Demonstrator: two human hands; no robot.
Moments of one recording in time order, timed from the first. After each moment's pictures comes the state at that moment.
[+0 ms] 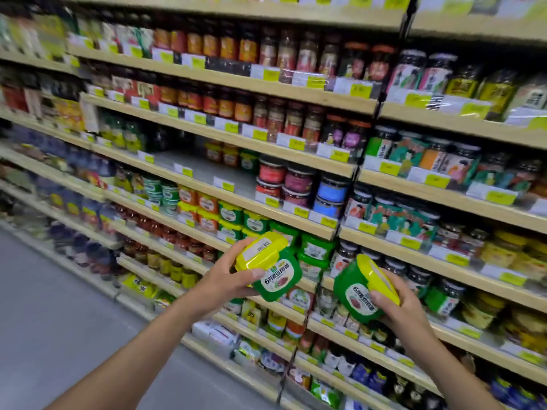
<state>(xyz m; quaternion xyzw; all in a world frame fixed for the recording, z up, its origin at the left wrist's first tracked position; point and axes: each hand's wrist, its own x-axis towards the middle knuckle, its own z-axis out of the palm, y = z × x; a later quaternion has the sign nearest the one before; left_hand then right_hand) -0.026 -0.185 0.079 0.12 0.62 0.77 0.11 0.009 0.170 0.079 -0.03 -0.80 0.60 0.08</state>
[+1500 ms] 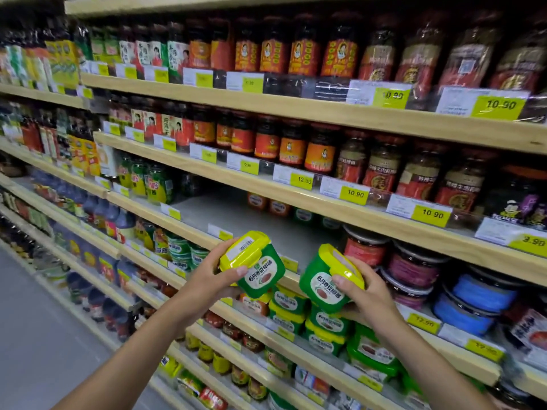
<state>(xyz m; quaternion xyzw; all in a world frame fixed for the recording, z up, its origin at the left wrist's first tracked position) -0.370 -0.413 0.087 0.08 0.64 0.77 0.01 -0.376 -0.095 0.103 0.05 -0.74 0.67 0.04</state>
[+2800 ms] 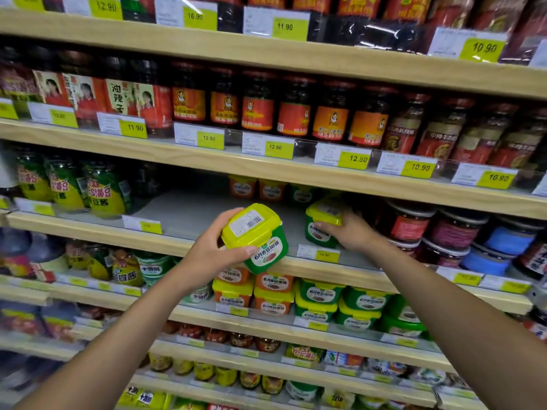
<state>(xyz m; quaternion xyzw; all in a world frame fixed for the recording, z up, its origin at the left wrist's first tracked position) -0.524 -0.540 0.084 0.26 0.71 0.65 0.05 -0.530 -0.212 0.109 -0.09 -0.94 0.31 0.11</state>
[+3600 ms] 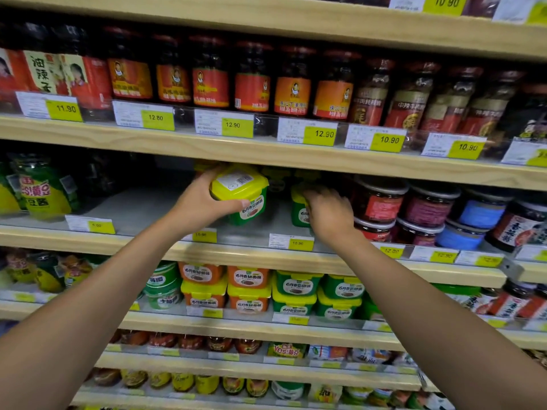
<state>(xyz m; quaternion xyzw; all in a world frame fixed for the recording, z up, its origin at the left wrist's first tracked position) -0.596 -0.476 0.115 0.29 0.79 0.53 -0.08 -0.537 -0.206 0.092 -0.09 -0.96 -0.05 0.26</state>
